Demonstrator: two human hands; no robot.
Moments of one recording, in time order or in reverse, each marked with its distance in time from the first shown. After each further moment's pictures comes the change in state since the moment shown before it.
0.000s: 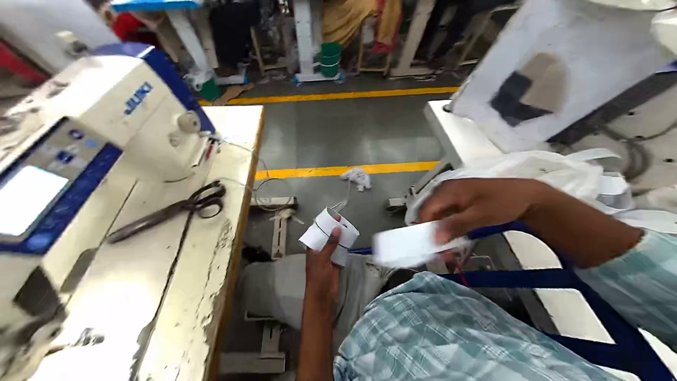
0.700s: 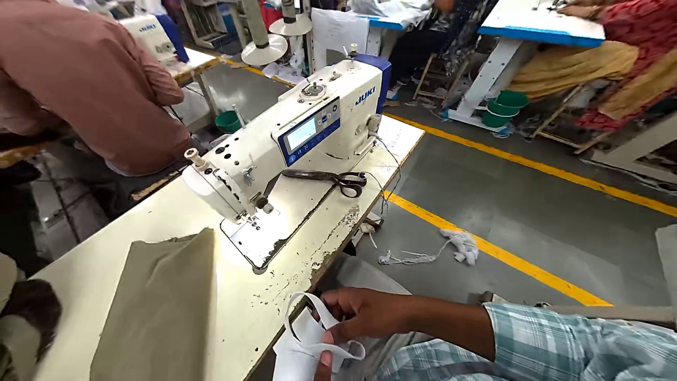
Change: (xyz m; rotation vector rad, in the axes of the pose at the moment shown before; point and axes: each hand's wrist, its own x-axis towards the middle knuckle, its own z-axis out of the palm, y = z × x) left_hand -0.211 0.040 -0.054 -0.020 0.786 0.625; right_hand 0.259 -0.022 0.207 0.396 -0.717 0.075
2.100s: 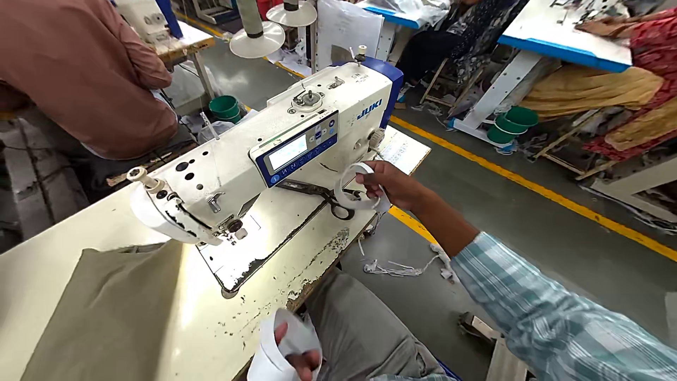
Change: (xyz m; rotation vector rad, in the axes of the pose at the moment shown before) left_hand 0.045 0.009 0.029 -0.307 -0.250 -0.080; right_hand -0.017 -0.091 -0.252 -0.007 0.539 -0.240
